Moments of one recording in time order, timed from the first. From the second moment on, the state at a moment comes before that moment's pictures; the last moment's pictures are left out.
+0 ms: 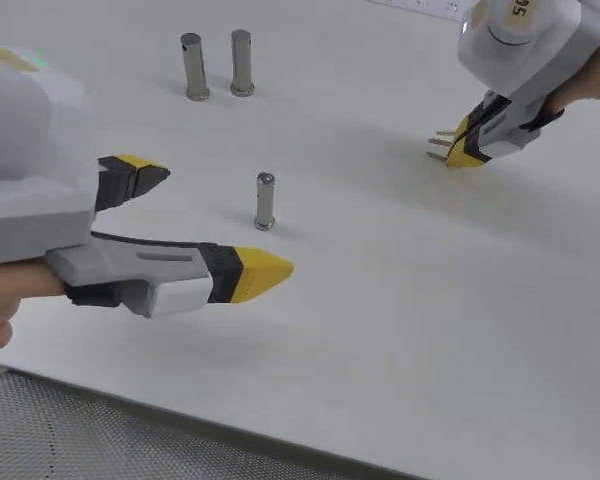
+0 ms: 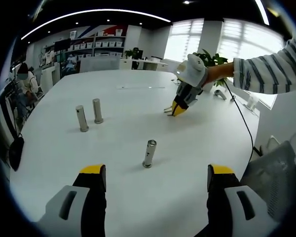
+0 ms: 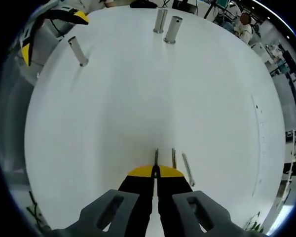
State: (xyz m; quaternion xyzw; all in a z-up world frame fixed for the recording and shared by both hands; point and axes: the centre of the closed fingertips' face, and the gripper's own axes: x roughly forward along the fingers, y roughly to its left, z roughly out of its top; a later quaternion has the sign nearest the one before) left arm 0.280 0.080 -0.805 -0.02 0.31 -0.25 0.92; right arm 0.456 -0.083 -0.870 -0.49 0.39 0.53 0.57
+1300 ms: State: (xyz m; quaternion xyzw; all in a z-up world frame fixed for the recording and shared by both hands) left arm 0.285 0.054 -0.782 0.00 0.30 -0.28 0.91; right arm 0.399 -0.076 -0.815 -0.52 0.23 0.53 0.63
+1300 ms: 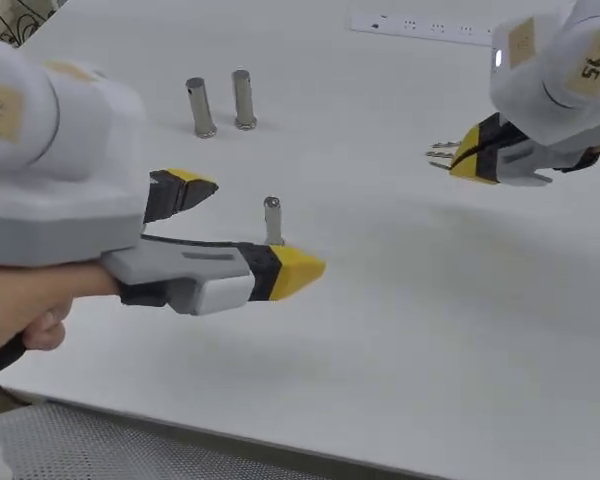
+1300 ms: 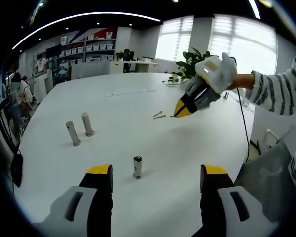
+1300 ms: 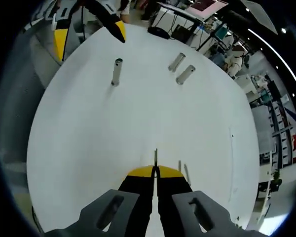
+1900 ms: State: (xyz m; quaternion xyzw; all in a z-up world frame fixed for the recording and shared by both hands) left arm 0.303 0.024 -0.773 -0.04 0.29 -0.33 0.90; right arm 0.347 -0.064 -0.793 -0.52 0.18 0.52 0.66
